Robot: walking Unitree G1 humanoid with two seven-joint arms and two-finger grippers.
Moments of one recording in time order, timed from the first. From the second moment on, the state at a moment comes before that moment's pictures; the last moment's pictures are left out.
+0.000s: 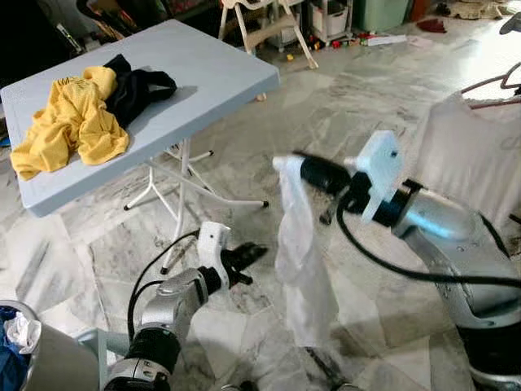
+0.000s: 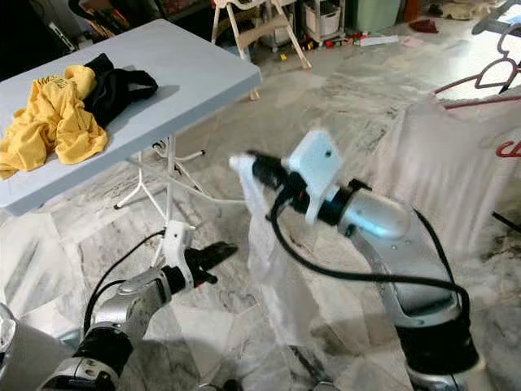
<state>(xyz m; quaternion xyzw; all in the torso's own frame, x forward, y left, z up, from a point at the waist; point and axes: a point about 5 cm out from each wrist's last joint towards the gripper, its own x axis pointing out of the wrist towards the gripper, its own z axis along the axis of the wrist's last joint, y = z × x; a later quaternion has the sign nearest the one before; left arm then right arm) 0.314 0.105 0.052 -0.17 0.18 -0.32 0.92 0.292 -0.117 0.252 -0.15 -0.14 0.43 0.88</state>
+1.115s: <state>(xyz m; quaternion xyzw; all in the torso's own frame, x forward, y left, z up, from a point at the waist) 0.330 0.085 0.077 -0.22 0.12 -0.33 0.91 0.286 -0.104 0.277 -0.09 -0.18 0.46 0.86</state>
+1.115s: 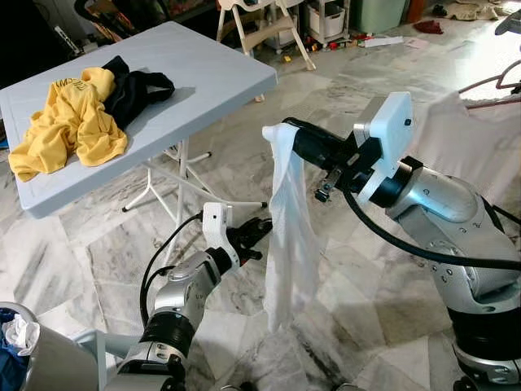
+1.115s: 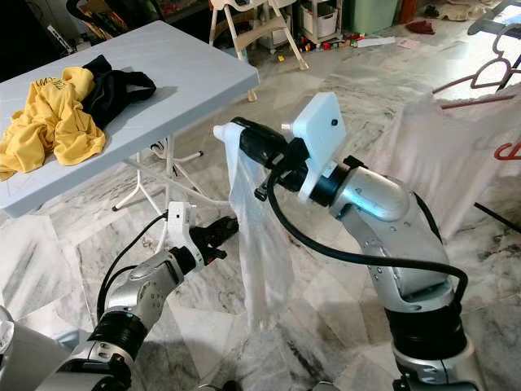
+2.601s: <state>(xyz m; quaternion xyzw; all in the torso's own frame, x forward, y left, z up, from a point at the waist) 0.293 0.050 0.060 -0.12 0.18 -0.42 0.88 0.273 -0.098 0.282 -0.08 -0.15 0.55 0.82</state>
